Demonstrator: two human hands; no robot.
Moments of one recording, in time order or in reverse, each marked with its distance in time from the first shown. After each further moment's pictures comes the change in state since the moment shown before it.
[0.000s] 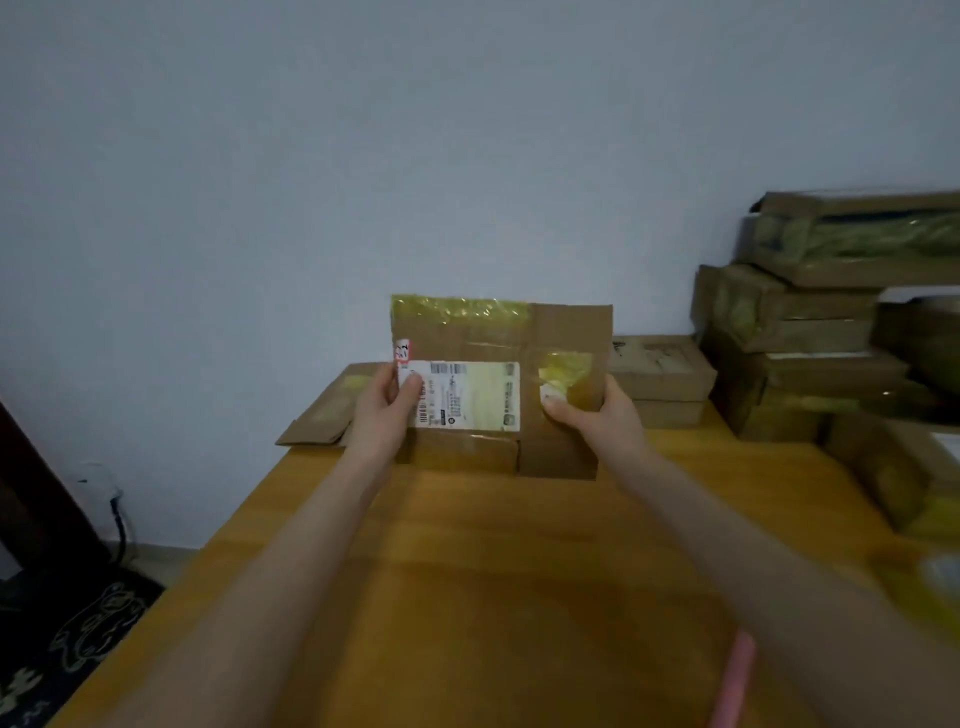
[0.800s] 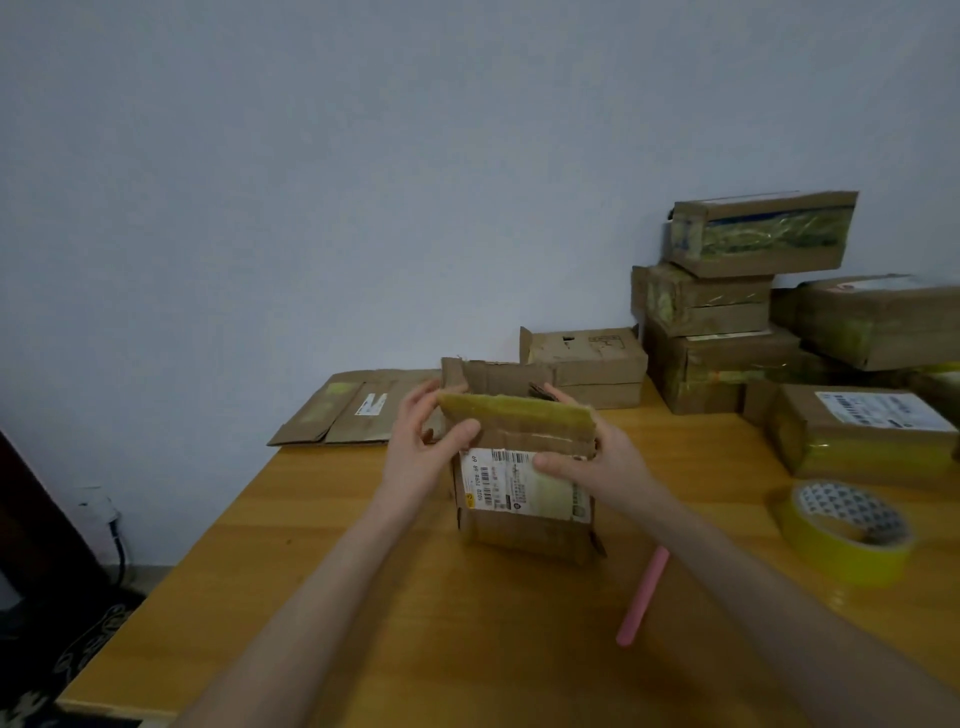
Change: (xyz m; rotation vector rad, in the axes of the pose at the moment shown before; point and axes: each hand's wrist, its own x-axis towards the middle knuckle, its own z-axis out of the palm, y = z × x) left_hand -0.112 0.025 0.047 0.170 -0.220 0.291; right_hand -0.092 0.019 -0.063 -0.157 -0.200 -0.252
